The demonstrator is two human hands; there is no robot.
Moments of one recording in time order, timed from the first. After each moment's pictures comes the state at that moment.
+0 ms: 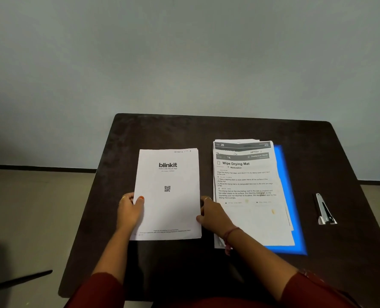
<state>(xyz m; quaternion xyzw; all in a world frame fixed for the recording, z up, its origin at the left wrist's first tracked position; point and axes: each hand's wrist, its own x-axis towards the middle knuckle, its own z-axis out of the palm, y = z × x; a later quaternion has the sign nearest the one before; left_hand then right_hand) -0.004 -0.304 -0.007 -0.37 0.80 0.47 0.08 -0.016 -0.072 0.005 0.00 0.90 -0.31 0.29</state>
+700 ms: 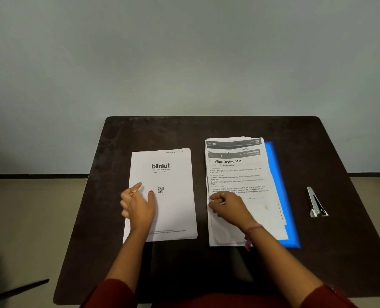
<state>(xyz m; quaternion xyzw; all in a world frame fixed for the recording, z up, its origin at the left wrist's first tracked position) -0.011 -0.249 0.003 -0.33 0.87 0.37 -0.01 -0.018 -0.015 0.025 0.09 0.87 -0.43 0.22</state>
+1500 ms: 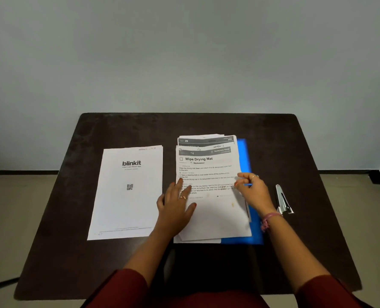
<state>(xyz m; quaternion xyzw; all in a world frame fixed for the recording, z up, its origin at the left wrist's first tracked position) 0.001 -0.095 -0.012 0.03 0.97 0.22 0.09 -0.044 0.144 0.020 0.19 0.83 -0.52 0.09</state>
